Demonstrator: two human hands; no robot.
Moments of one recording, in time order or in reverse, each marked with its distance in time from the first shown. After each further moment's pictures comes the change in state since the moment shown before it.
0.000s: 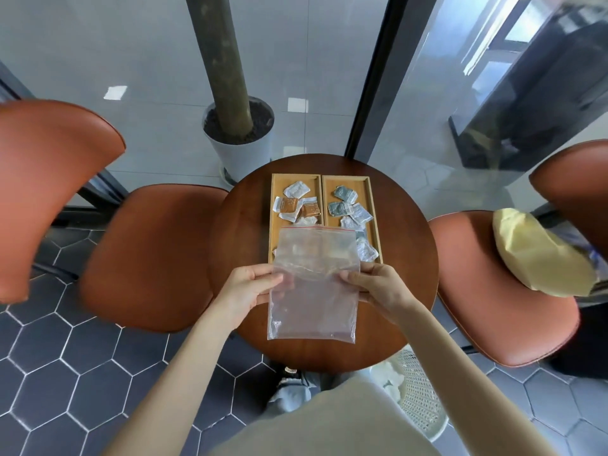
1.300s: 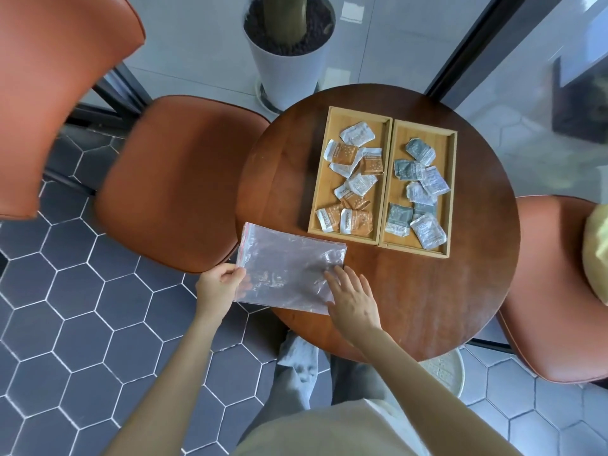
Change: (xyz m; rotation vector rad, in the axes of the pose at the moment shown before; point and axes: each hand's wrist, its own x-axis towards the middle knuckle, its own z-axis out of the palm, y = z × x) left_hand 0.030 -0.126 -0.092 0.190 0.692 -0.197; right_hand 0.080 0.144 0.063 -1.685 -0.117 -0.185
